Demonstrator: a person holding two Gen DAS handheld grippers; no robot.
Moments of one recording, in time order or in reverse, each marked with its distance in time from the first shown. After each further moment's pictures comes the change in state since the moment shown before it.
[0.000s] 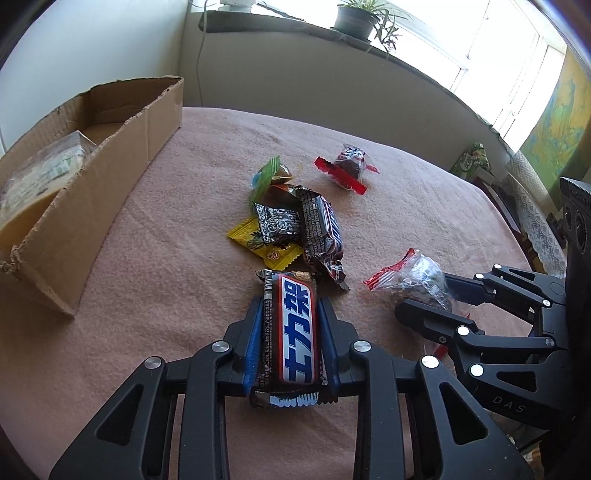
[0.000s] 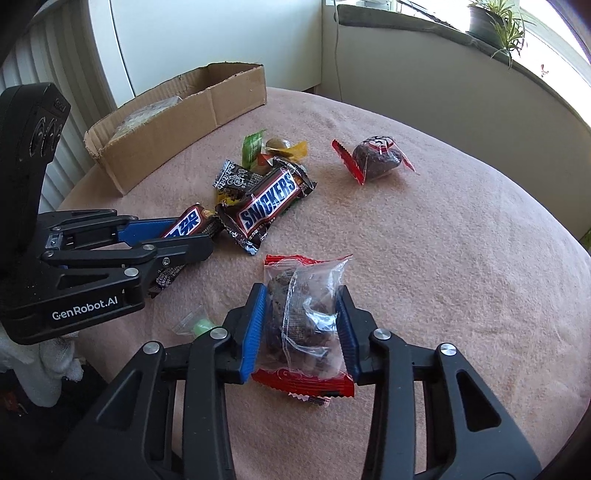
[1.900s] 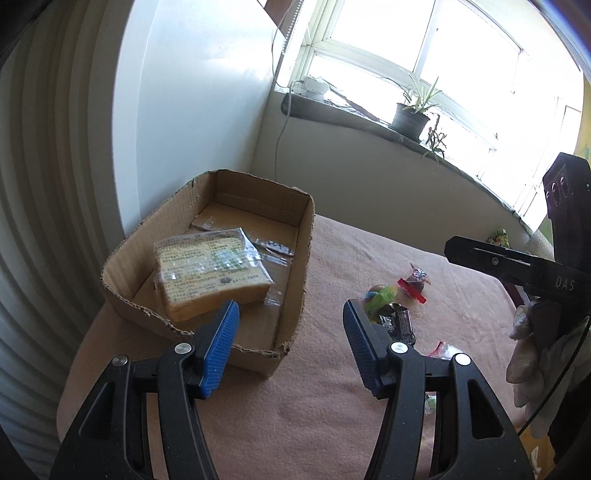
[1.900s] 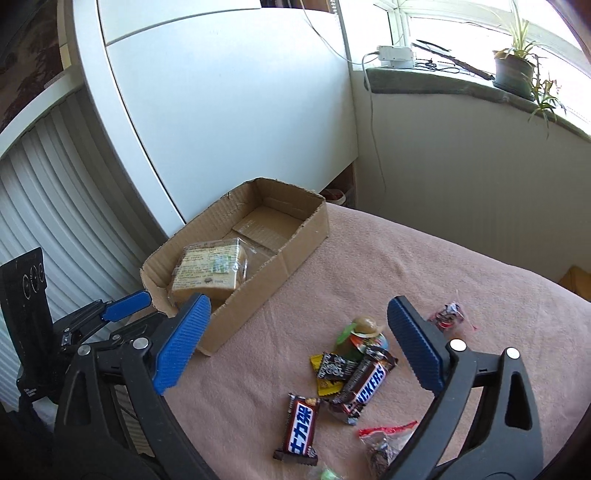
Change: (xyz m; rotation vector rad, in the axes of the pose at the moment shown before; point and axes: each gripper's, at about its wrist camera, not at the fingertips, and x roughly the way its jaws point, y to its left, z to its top) left arm -0.107 0.099 0.025 -0.126 -0.279 0.097; right arm -0.037 0.042 0.129 0.082 -0.197 0.143
